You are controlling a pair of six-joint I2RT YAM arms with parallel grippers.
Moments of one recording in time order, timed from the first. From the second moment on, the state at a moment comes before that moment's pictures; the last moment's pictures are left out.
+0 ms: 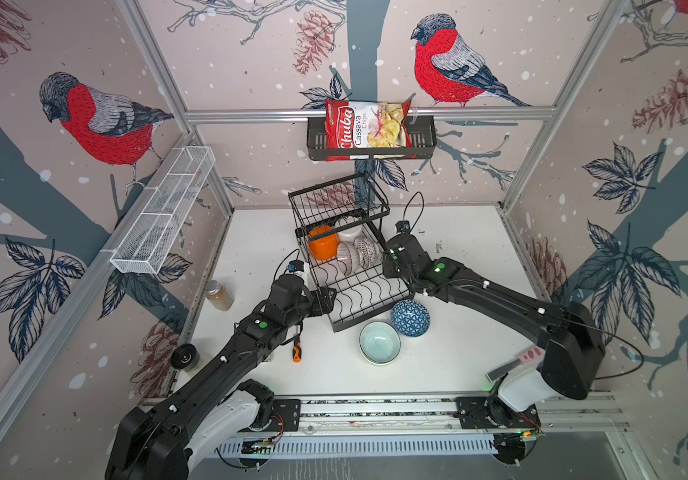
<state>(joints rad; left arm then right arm) -0.49 0.94 0.58 -0.25 0.11 -0.59 0.83 1.52 1.19 -0.44 0.39 0.48</state>
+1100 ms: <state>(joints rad) -0.86 1.39 1.01 -0.37 -0.03 -0.55 0.55 1.22 0.79 -0.54 0.26 0.55</state>
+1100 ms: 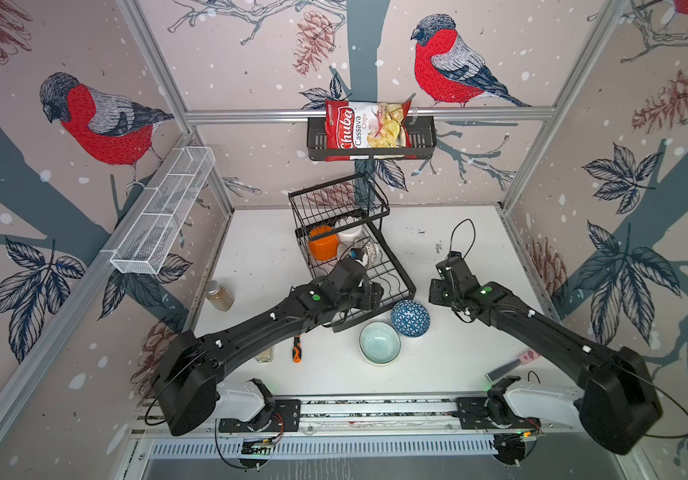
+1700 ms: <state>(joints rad) -0.99 1.74 1.32 -0.58 -0.09 -0.52 0.45 1.18 0.69 -0.48 0.23 0.57</state>
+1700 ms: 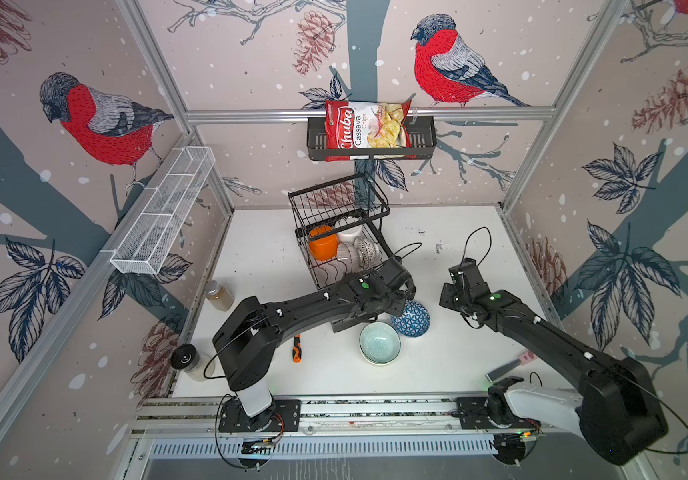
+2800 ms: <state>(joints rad) -1.03 2.00 1.48 -0.71 -0.08 -0.52 0.45 1.20 0.66 -0.41 0.18 0.55</state>
